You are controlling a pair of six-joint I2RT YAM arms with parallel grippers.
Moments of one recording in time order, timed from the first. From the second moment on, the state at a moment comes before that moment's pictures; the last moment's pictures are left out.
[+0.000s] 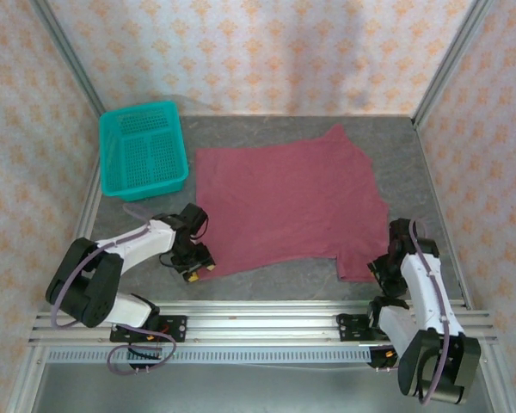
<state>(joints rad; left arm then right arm) -0.40 1.44 0.67 -0.80 0.27 -0.99 -0.19 0.90 0.53 -1.18 -0.02 1.06</state>
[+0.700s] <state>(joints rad) -0.38 1.52 0.75 -0.88 0.27 -0.94 -0.19 1.15 0.53 -0.97 -0.02 1.09</state>
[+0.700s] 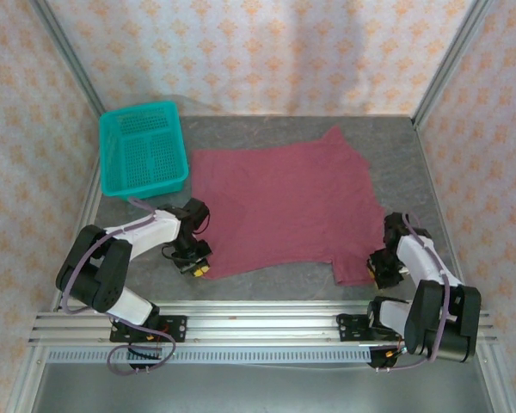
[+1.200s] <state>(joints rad) -0.36 1.51 0.76 -0.83 0.29 -0.91 -0.19 1.03 0.56 -0.99 -0.02 1.08</state>
